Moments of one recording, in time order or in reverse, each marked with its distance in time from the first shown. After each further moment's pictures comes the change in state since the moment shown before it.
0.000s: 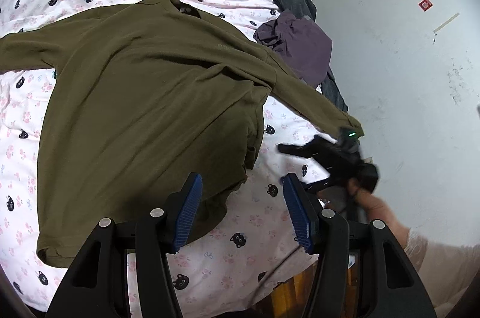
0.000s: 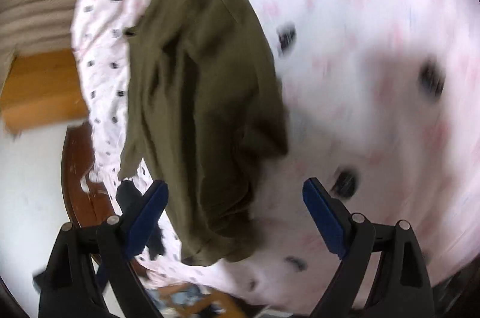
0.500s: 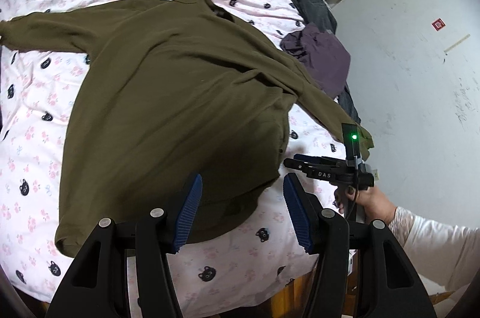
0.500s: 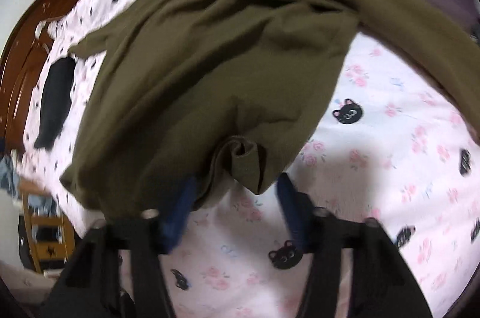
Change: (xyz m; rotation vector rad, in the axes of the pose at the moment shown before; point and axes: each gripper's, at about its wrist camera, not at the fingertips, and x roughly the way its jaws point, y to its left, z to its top) left arm -0.025 0.057 -0.010 -0.083 -0.020 0.039; right arm 0.041 0.060 -0.009 -0.880 0.040 -0.371
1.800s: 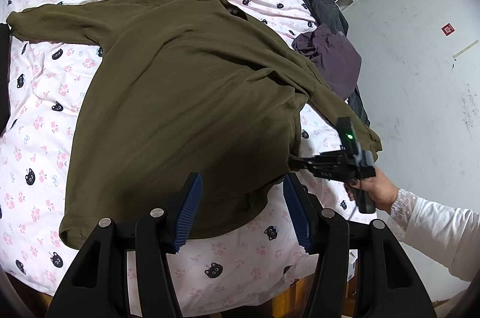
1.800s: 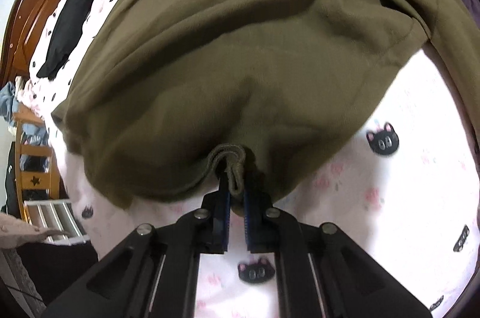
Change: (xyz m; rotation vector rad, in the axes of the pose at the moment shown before) left arm -0.003 0.010 -0.007 -0.029 0.002 0.035; right arm 0.025 0.007 0.009 -0.265 0.185 0.022
